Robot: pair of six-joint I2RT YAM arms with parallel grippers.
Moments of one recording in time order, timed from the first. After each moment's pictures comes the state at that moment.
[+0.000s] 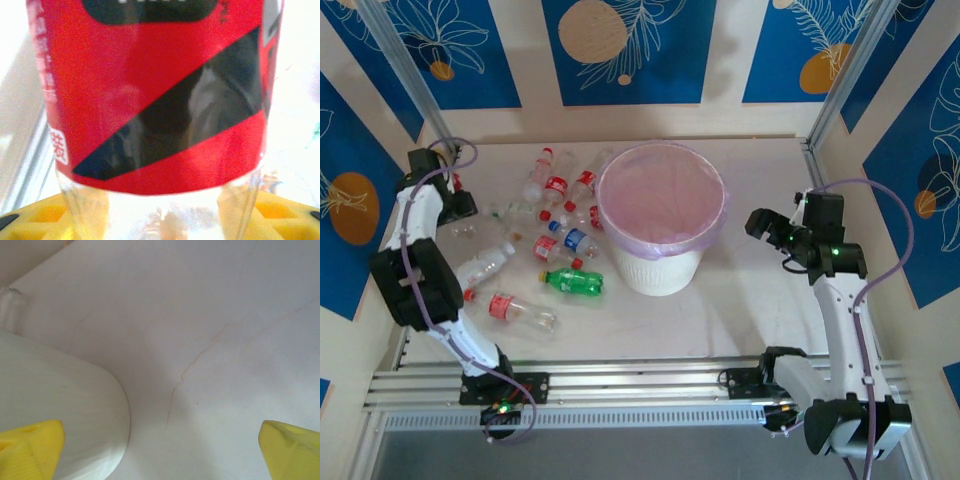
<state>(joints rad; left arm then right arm) 0.34 1.71 1.46 -0.81 -0.02 -0.06 -0.09 0.94 1.01 -0.86 -0.16 0.38</state>
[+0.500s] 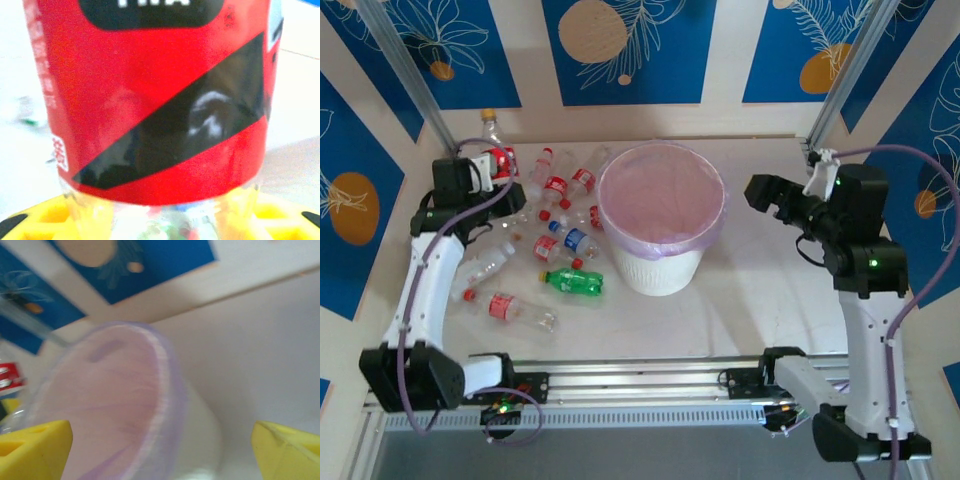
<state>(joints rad) 0.02 1.18 1.20 -0.68 0.29 -0.24 0.07 0.96 1.47 -0.95 -0.33 0.42</state>
